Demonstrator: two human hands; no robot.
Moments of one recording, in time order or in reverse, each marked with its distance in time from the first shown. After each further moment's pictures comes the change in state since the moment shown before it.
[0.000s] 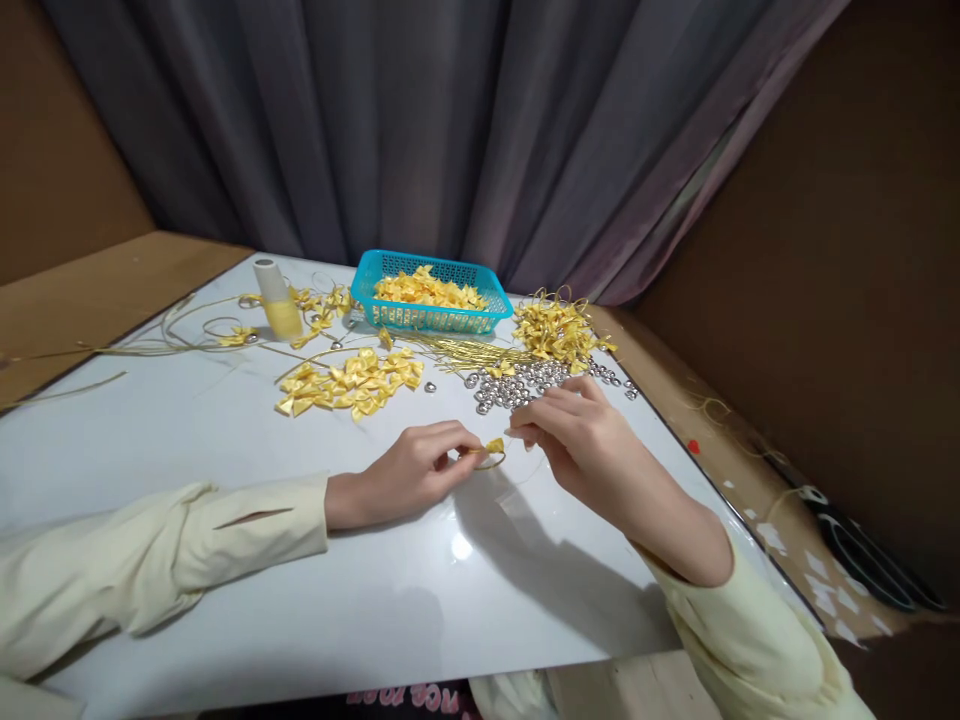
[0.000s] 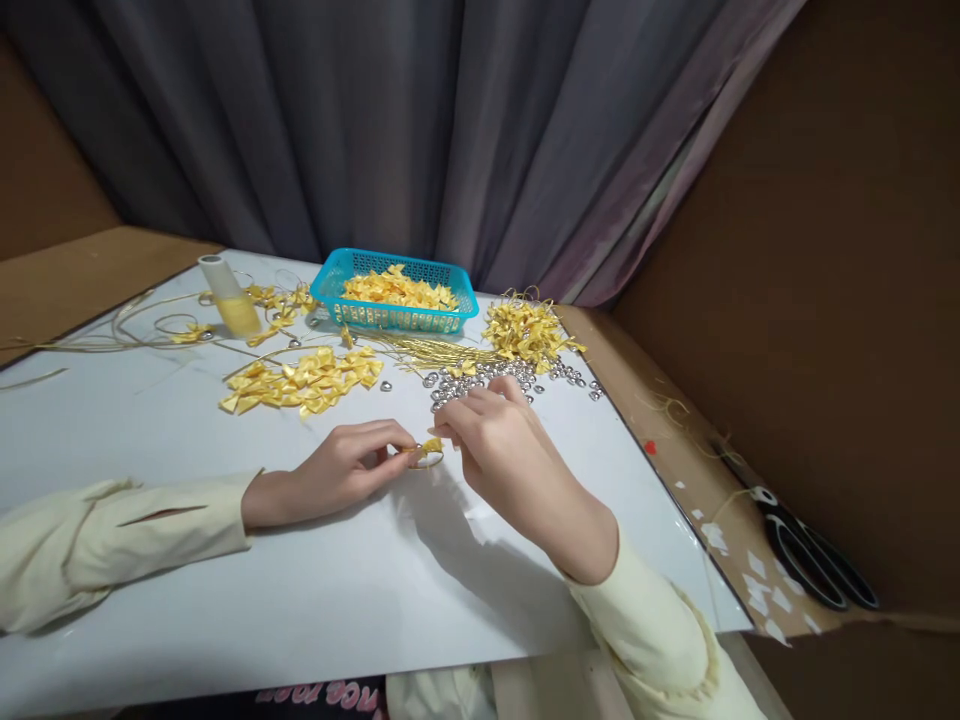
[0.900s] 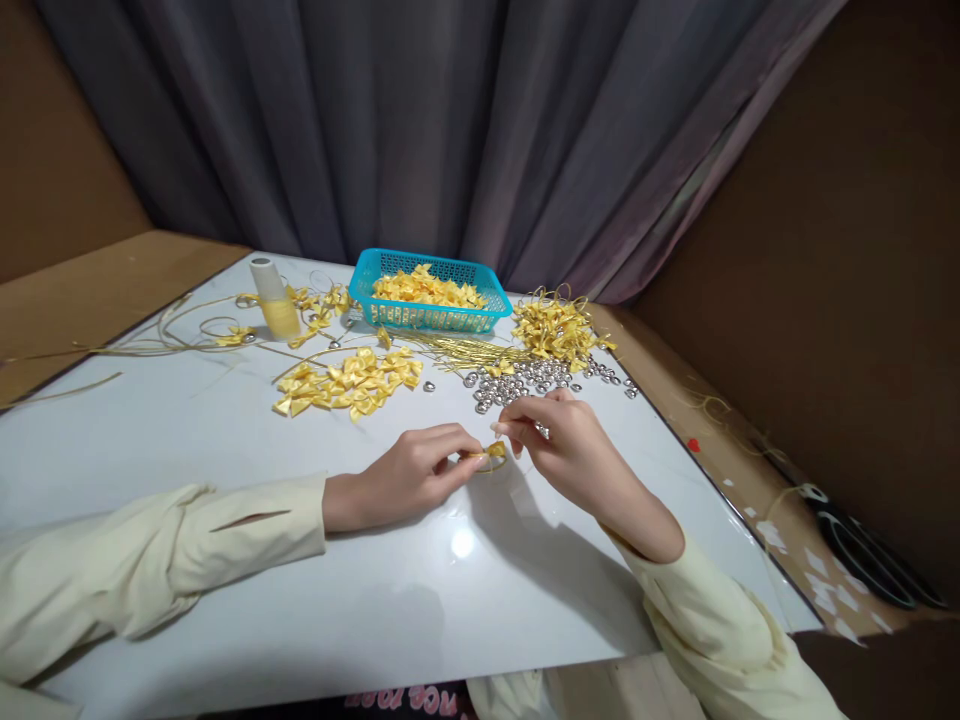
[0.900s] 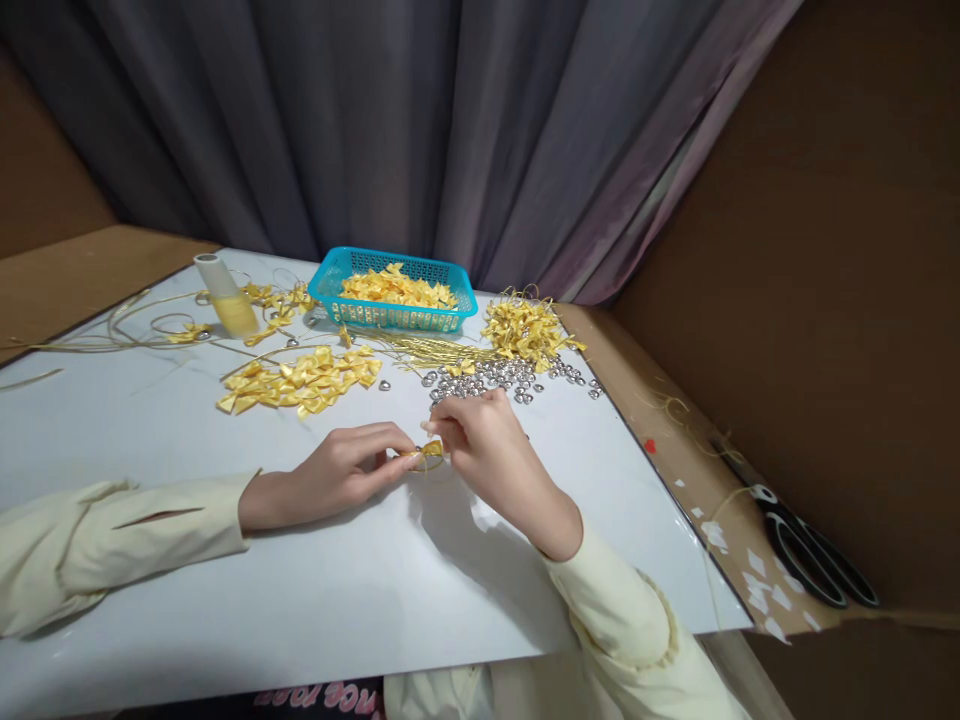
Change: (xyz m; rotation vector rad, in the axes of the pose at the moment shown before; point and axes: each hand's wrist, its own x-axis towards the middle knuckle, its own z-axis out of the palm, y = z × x) left_hand -0.003 -0.002 0.001 0.034 -0.027 0.021; right_hand 0.007 0.000 0.020 0.229 -0.020 0.277
